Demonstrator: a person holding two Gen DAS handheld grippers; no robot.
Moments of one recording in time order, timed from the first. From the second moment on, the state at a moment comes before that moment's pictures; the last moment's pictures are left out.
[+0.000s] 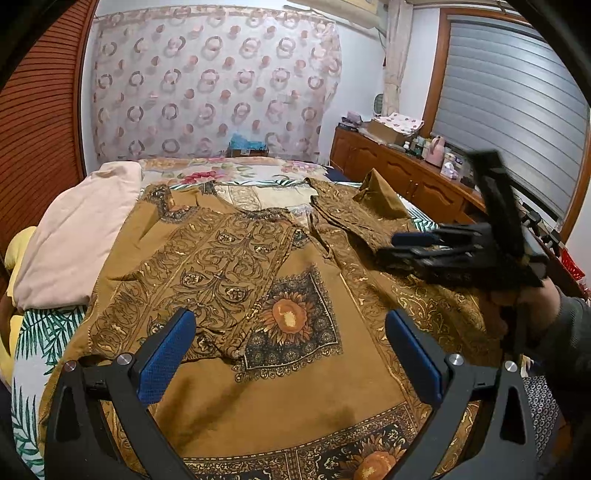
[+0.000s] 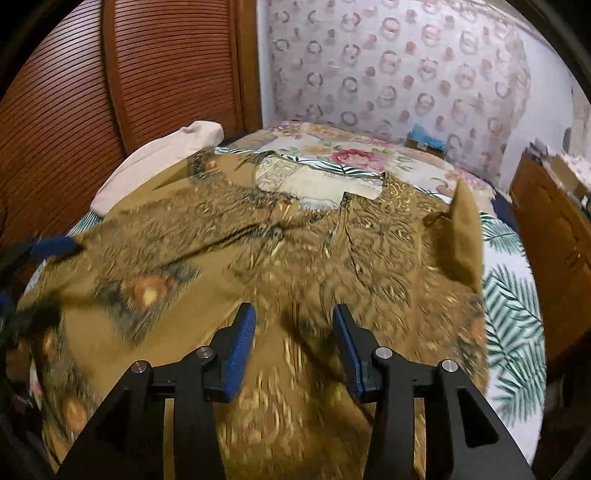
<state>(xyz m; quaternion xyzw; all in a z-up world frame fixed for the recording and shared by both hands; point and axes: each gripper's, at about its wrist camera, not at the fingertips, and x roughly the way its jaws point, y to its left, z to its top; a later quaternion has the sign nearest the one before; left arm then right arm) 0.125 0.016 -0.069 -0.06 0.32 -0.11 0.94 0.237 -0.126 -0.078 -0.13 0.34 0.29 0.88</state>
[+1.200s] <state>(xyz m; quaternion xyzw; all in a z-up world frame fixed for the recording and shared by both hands) 0.178 0.072 -0.047 -0.02 0.33 -0.09 0.94 0.256 -0.172 -0.055 -0.10 0.33 0.26 0.90</state>
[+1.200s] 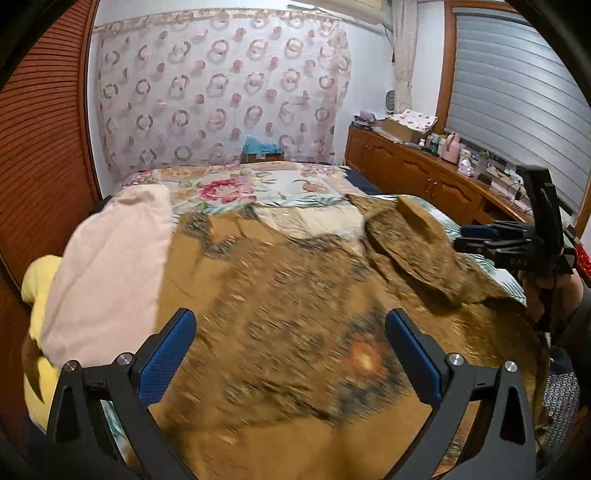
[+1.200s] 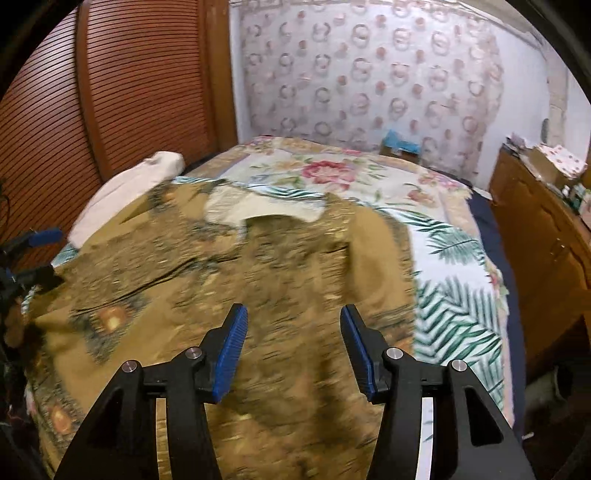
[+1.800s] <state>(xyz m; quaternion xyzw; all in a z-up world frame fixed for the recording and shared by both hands) 0.286 0.124 -0.078 0.02 0.42 -0.04 0.91 0.364 -0.154 -0.075 -0.10 0.38 0.21 0.89</state>
